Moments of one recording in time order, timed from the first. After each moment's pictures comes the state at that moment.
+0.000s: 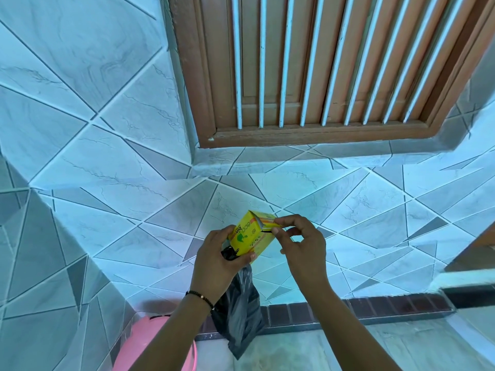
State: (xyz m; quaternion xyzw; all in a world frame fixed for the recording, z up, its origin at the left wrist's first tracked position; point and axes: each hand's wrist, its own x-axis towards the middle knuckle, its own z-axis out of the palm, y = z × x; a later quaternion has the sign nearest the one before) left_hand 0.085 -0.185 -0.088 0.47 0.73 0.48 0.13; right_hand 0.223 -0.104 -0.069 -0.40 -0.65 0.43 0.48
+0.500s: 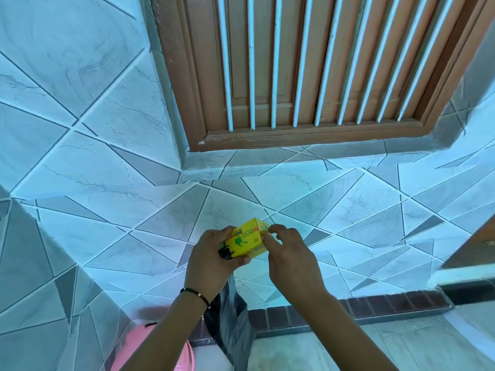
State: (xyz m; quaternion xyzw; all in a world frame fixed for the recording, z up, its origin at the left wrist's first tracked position) left_hand 0.078 -0.161 -0.086 0.48 0.75 0.43 0.13; right_hand 0.227 -0.092 -0.087 -0.32 -0.88 -0.04 0.35
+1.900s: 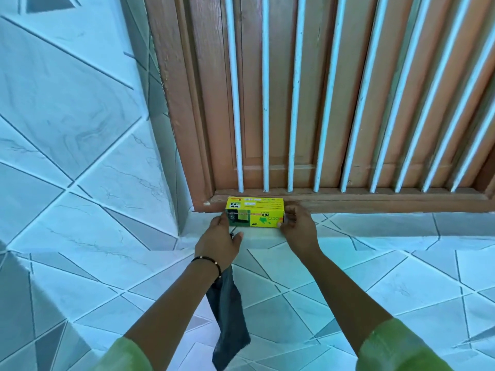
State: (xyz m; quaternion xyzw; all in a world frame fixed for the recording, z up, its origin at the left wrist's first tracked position) left_hand -0.012 0.023 -0.032 0.46 0.85 0.28 0.03; right_hand 0.117 0.160 -0.049 -0.37 -0.74 0.40 0.40
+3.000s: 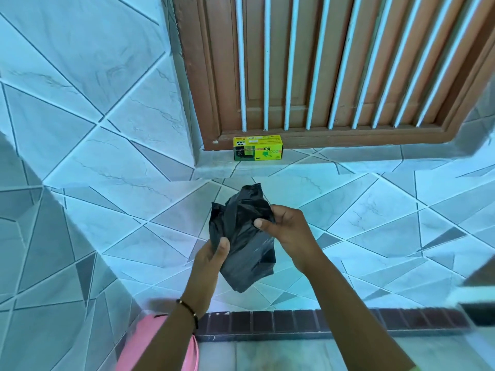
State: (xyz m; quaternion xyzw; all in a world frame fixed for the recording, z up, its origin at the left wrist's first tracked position) left_hand 0.093 -0.191 -0.087 0.35 0.58 0.65 0.34; right_hand 0.211 -0.066 -0.047 -0.23 -0.66 0.63 0.33
